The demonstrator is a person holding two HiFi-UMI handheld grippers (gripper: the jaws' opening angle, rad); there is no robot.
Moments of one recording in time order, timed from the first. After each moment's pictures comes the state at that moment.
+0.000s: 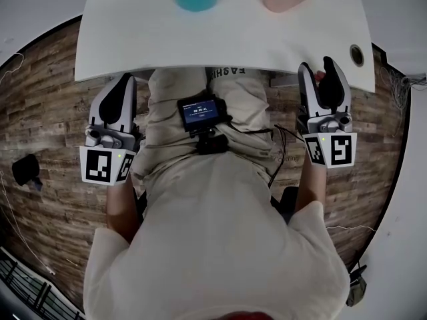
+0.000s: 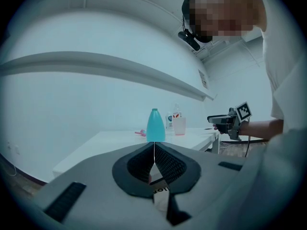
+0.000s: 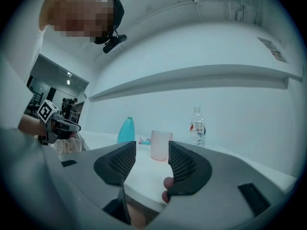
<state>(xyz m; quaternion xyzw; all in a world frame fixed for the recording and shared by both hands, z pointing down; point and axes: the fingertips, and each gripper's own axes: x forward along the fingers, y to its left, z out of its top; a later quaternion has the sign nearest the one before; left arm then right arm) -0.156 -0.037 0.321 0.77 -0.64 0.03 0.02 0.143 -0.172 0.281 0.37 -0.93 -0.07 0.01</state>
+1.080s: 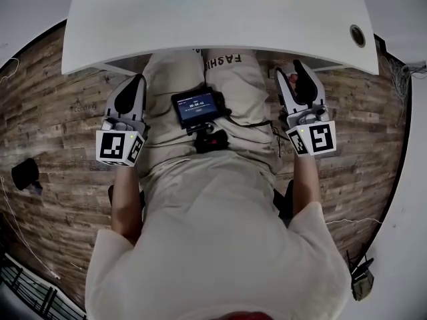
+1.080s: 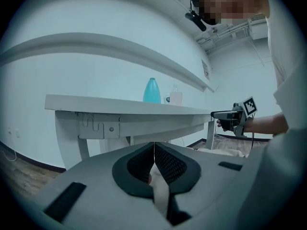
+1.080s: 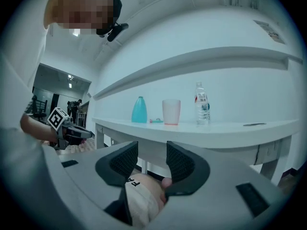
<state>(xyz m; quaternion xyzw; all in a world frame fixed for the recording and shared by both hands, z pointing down) -0.143 -0.038 0.443 0.77 -0.63 0.07 0.08 0.145 -0.144 0.391 0.34 -0.94 -0.02 0.04</state>
